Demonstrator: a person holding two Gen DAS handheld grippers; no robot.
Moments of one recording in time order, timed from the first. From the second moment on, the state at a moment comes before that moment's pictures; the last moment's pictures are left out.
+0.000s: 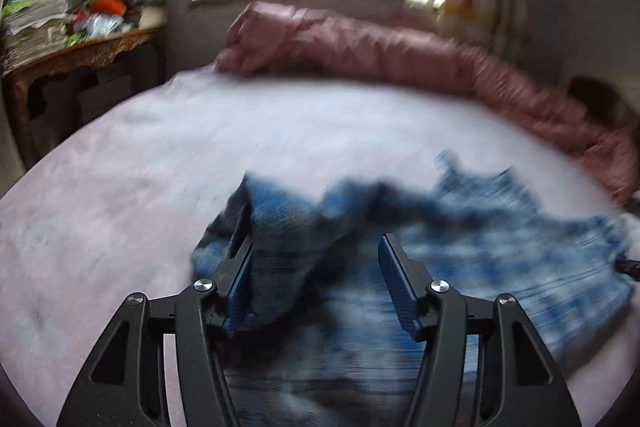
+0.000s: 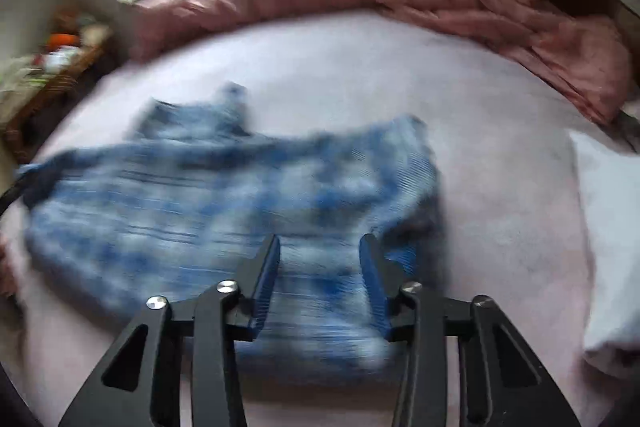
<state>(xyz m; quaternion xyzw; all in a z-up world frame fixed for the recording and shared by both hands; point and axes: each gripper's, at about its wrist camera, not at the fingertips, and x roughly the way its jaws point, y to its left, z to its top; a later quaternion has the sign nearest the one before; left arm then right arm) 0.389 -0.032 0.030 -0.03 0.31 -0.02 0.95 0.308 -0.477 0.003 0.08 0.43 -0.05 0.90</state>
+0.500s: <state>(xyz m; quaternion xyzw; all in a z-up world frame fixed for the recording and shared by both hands) 0.371 -0.028 0.033 0.01 0.23 0.10 0.97 0.283 -0.549 0.015 0.19 0.37 -0.15 0.90</state>
